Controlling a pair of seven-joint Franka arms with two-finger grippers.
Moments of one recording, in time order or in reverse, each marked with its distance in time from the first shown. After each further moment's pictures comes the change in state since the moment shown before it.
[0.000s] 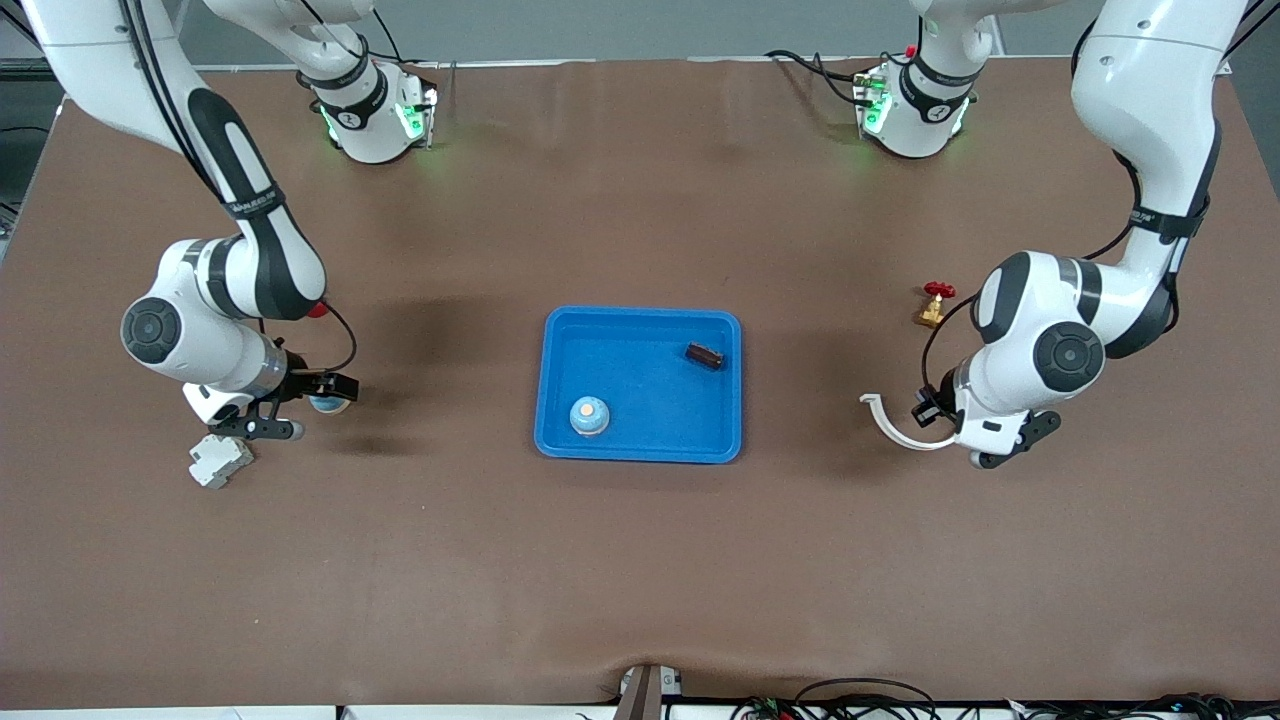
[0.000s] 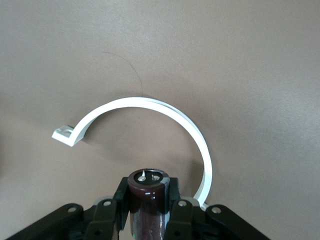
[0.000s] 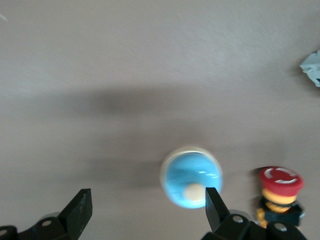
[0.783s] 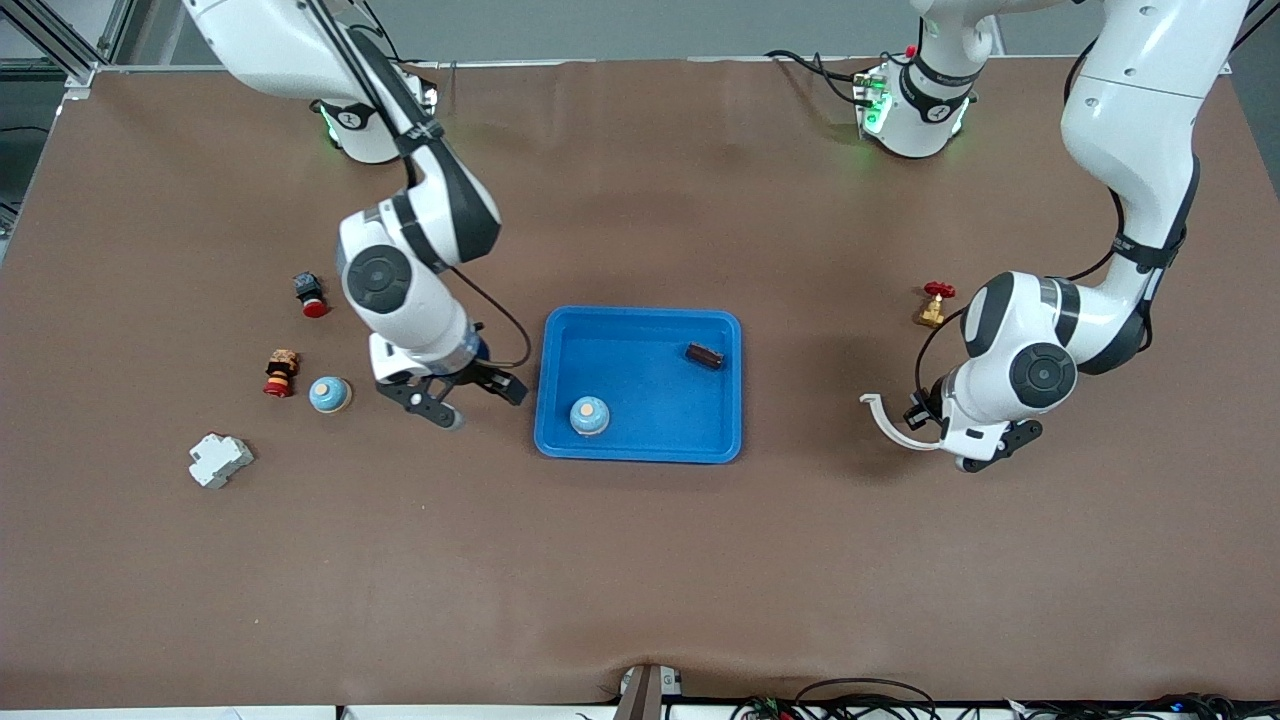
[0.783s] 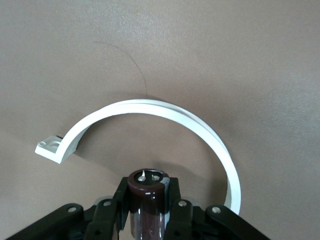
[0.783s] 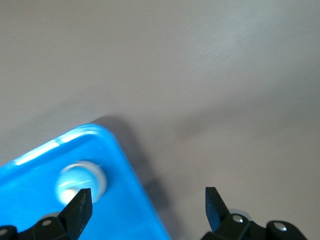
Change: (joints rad) left arm 0.012 0.076 0.001 0.000 0.052 0.027 0.000; right arm 0.431 0.079 0.009 0.223 0.002 -0.005 0.854
